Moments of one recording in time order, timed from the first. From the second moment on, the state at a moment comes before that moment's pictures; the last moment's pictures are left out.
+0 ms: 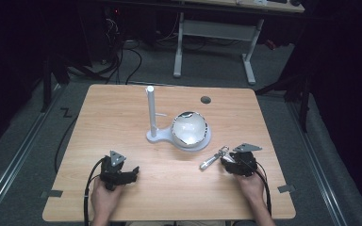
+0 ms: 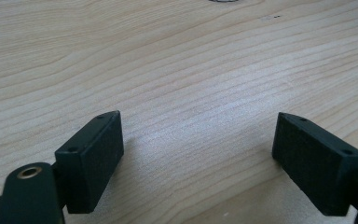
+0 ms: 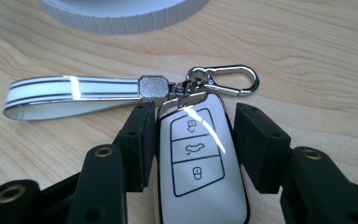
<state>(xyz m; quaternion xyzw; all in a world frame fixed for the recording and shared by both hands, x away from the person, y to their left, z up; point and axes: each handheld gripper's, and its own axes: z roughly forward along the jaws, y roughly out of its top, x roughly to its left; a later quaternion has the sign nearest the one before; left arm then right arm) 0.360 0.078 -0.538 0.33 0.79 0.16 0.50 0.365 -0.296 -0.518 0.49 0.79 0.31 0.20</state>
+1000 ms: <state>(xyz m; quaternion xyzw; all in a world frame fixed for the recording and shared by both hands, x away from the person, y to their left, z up) 0.361 0.078 -0.538 0.33 0.79 0.16 0.50 0.349 -0.307 -0.472 0.48 0.75 0.41 0.19</state>
